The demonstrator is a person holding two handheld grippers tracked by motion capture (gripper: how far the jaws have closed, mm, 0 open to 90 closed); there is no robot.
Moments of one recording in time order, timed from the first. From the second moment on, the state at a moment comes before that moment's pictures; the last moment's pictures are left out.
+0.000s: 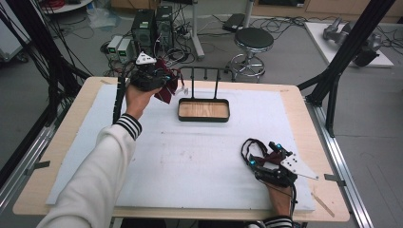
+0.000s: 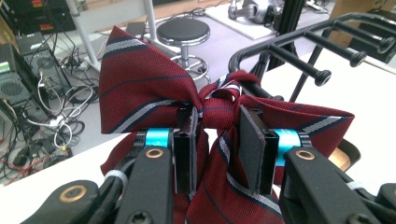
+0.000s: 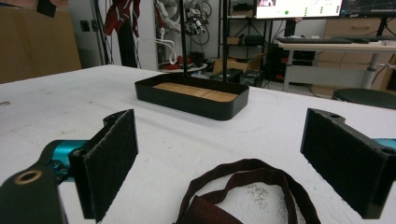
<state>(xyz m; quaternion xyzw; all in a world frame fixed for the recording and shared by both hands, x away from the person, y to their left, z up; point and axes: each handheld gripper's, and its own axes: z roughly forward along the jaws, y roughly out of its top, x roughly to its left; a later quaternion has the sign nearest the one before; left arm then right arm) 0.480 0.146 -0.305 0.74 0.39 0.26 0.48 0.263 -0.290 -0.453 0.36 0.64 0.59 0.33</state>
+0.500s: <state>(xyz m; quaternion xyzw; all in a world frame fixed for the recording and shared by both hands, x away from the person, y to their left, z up) 0.479 0.143 -0.309 0.76 0.38 0.26 0.47 0.262 -0.290 -0.453 0.37 0.64 0.60 0.32</state>
